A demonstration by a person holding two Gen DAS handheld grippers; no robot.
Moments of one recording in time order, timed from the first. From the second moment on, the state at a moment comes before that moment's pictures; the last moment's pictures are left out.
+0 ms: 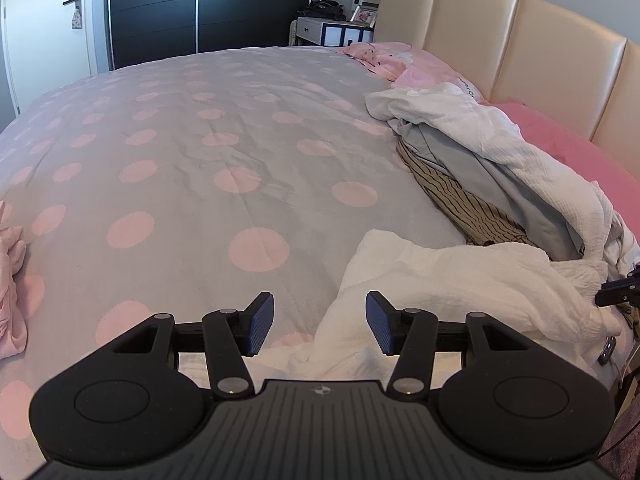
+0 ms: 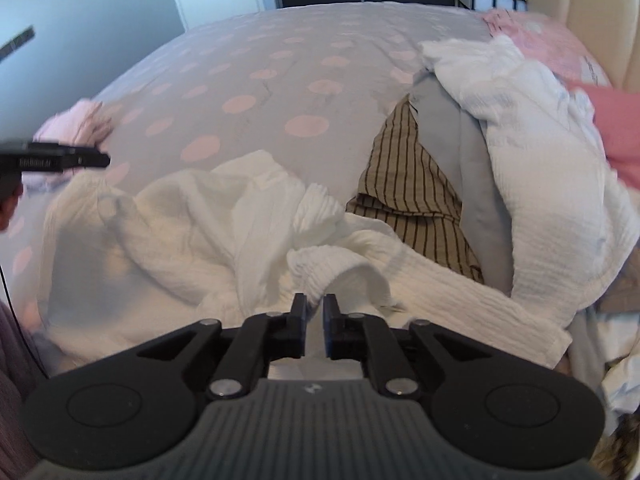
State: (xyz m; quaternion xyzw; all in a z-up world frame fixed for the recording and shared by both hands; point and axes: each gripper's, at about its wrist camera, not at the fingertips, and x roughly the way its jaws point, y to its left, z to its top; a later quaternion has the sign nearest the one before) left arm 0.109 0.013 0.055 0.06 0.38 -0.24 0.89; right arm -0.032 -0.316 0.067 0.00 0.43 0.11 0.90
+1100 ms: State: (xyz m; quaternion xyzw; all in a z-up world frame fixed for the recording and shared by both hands) left arm 0.104 0.014 0.059 0.08 0.37 -0.25 0.89; right arm -0.061 -0.272 0.097 -0.20 0.42 0.13 0.88
